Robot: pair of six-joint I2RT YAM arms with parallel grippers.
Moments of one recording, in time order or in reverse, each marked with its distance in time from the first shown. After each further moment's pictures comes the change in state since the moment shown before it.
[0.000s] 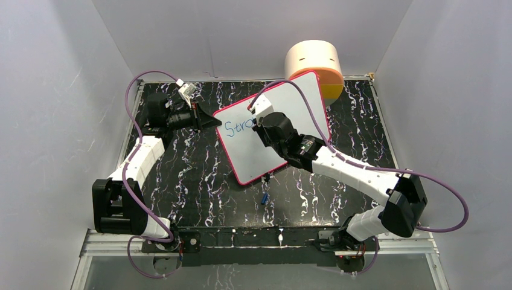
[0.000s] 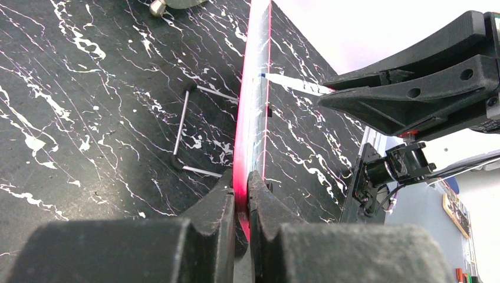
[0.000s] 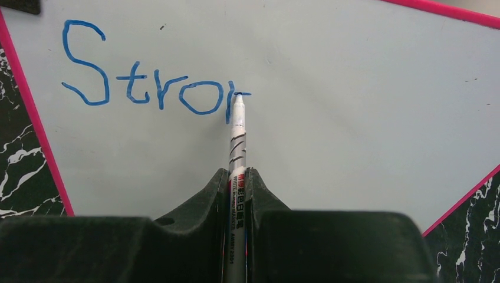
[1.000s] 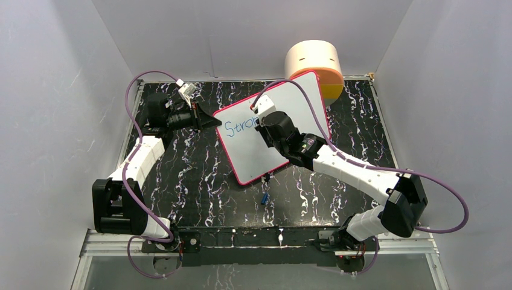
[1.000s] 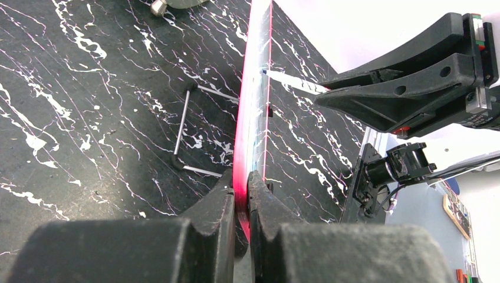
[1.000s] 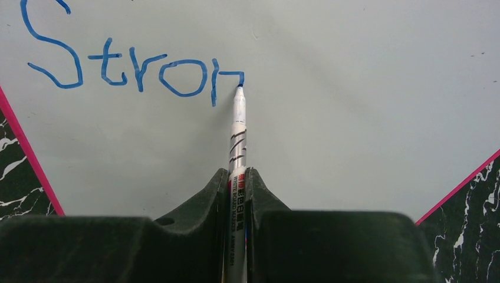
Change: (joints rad) left arm -0.001 0.000 0.000 -0.002 -0.005 0.000; right arm -0.024 0.000 0.000 -0.052 -0.002 0.019
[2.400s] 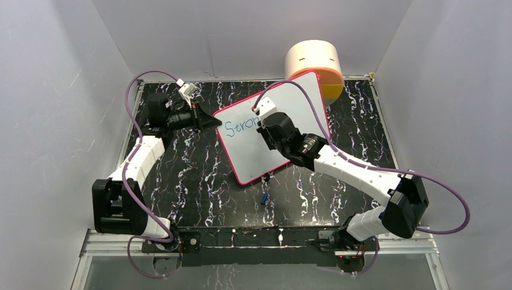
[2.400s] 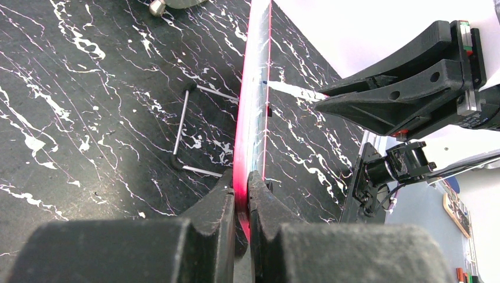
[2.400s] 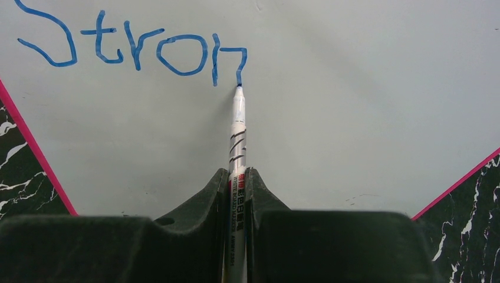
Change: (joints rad) left arm -0.002 0.000 0.003 -0.003 0.001 0.003; right arm -0.001 -0.010 0.000 -0.068 -0.016 0.040
